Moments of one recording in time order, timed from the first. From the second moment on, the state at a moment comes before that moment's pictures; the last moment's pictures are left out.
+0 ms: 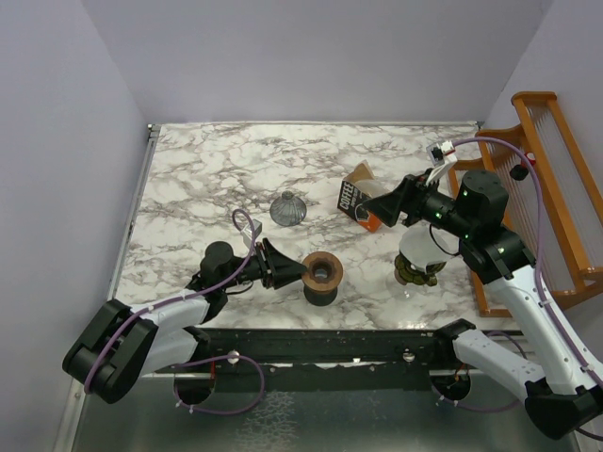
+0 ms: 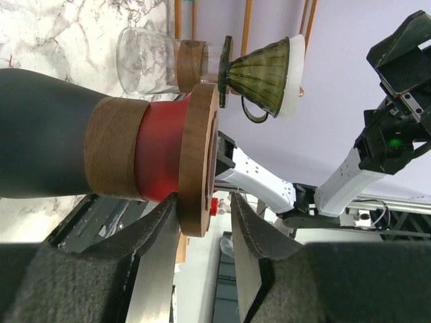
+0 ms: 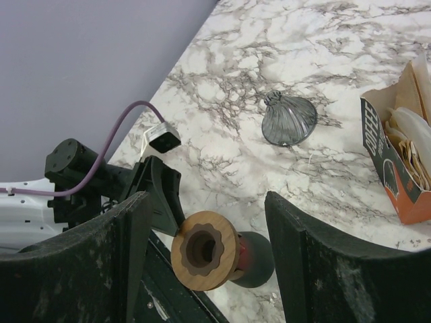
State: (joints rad) left arm -0.54 1.13 0.17 0.84 0.70 -1.50; right arm 0.39 0.89 1.04 -0.35 -0.43 0.44
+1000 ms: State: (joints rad) left arm -0.45 0.99 0.48 0.06 0.63 -1.09; right arm 0.39 0.89 1.08 -0.37 -0.38 0.39
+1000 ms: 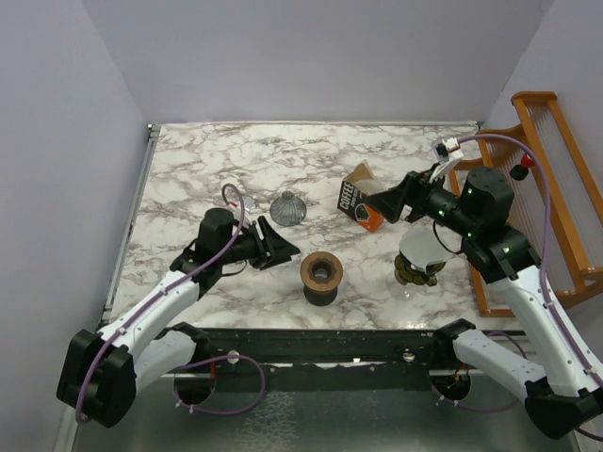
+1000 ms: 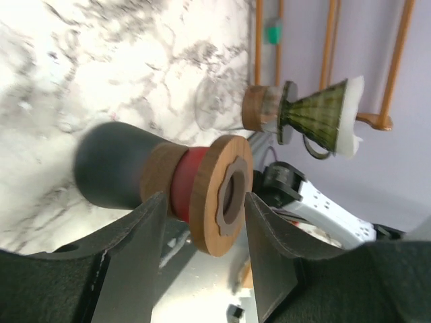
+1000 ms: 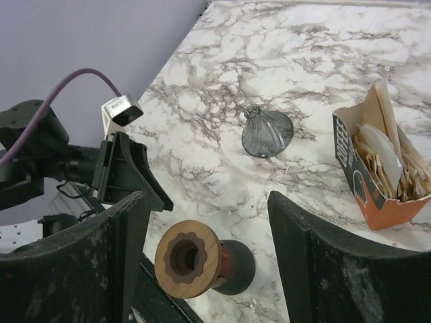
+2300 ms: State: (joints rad) left arm -0.42 1.82 1.52 -0.59 -0.02 -0.37; right arm 0.39 0.77 1.07 -0.46 -0.12 0.31
